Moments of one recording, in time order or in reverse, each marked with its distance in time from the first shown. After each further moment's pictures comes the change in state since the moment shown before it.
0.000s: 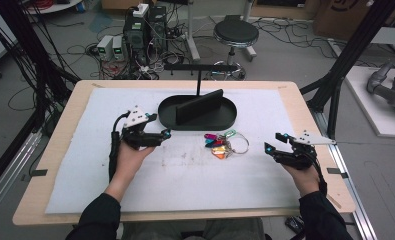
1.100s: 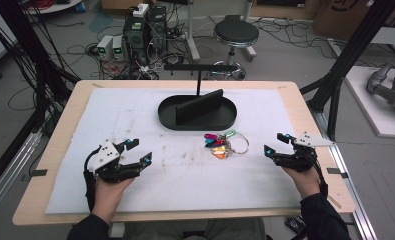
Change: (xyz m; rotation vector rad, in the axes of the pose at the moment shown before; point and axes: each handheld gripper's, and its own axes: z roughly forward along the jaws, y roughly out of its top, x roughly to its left) left arm -0.026 -0.055 -0.070 -0.145 0.016 -0.024; right arm 0.002 -0.002 -0.002 -0.008 0.007 -0.005
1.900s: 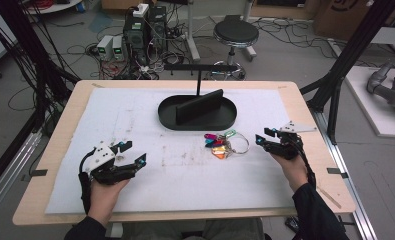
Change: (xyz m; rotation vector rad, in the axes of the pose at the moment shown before) left arm 0.006 -0.007 -0.009 0.038 0.047 -0.022; right arm -0.007 0.015 0.049 0.095 -0.019 0.039
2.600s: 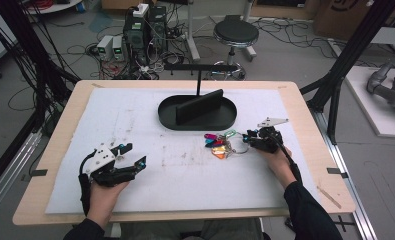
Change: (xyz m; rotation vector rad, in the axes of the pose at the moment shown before) left arm 0.000 -0.006 -0.003 0.022 -0.005 0.002; right arm 0.003 0.002 0.061 0.181 0.011 -0.057
